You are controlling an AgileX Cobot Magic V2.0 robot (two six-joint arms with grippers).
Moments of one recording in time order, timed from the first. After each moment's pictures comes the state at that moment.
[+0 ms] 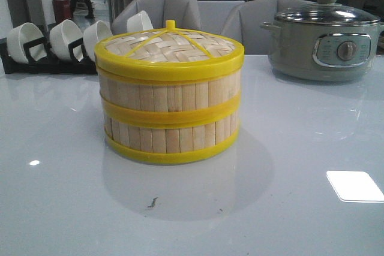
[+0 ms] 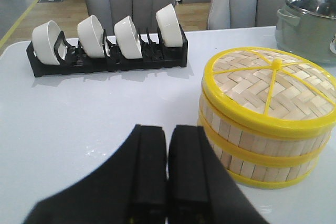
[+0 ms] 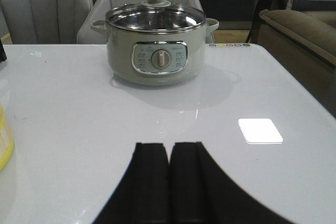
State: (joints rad) left arm -0.25 0.49 -0.58 0.00 0.43 -0.05; right arm -0.12 0.35 -0.19 -0.02 0.02 0.06
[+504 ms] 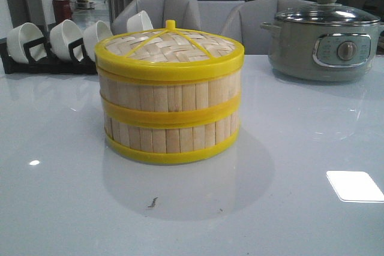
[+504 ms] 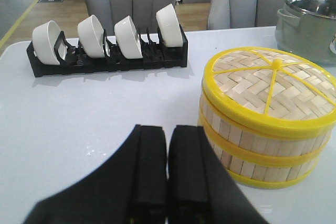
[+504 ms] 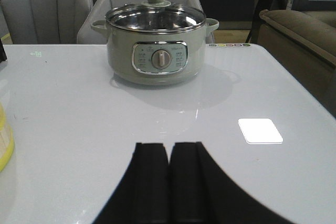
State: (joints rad) left arm -0.25 0.49 -0.58 0.00 0.43 -0.05; right arm -0.12 0.35 -0.19 -0.02 0.02 0.06
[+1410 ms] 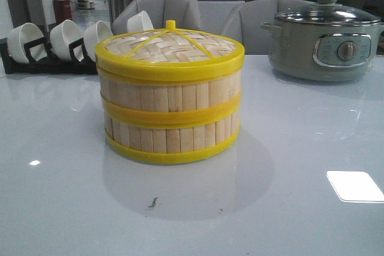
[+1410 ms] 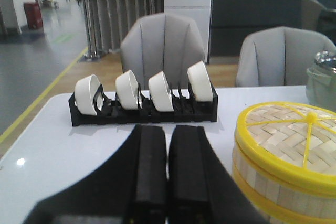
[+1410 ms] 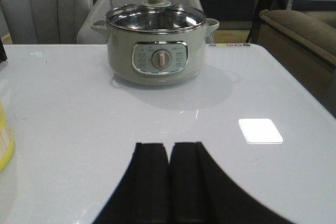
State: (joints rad) left arm -0.14 0.35 -0.38 0.02 0.10 -0.05; right arm -0.12 0.35 -0.19 -0.02 0.02 0.06
